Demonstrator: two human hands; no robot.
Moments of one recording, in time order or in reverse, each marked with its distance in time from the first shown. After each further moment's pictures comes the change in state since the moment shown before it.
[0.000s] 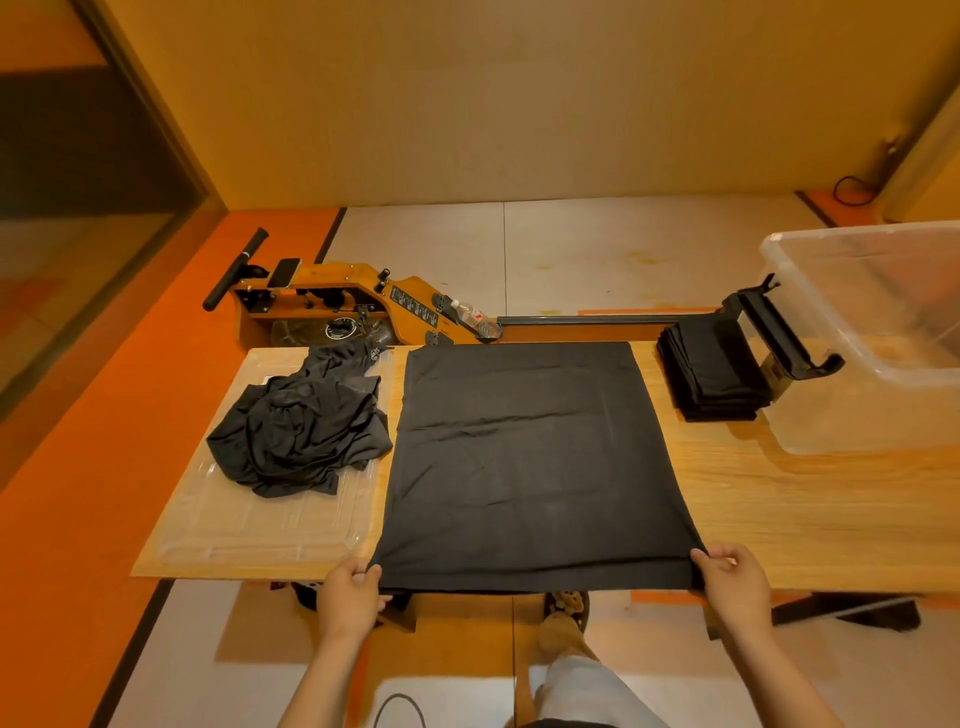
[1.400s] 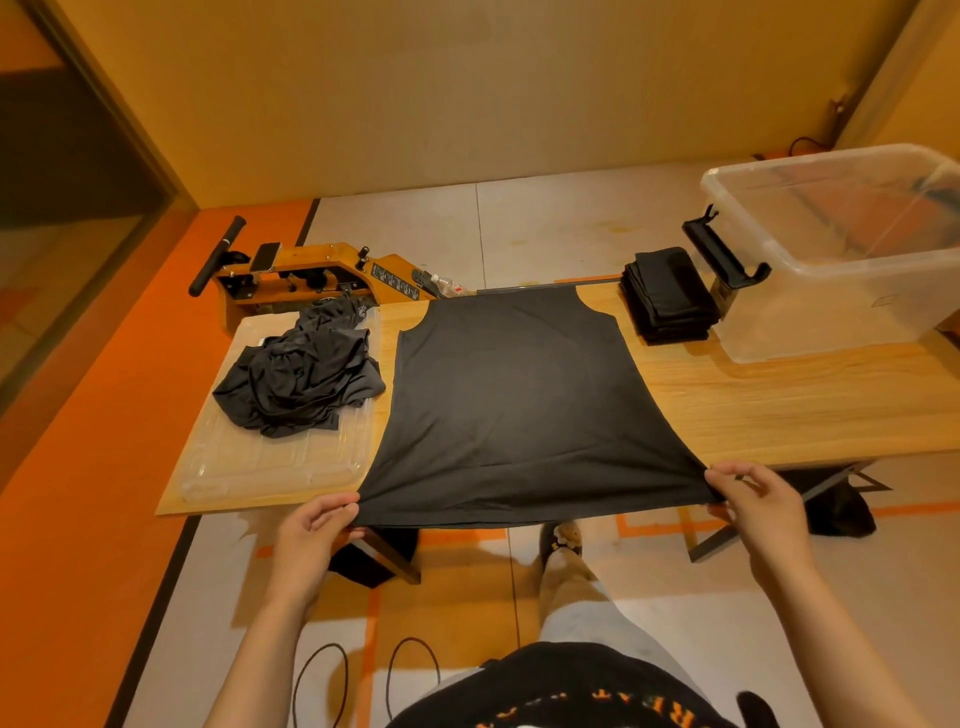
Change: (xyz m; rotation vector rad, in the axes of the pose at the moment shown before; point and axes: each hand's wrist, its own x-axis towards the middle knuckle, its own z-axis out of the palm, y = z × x) left_hand -0.075 -0.003 -0.071 -0.339 -0.134 0.237; right_hand -0.077 -0.001 -0.085 0.311 -0.089 -0.113
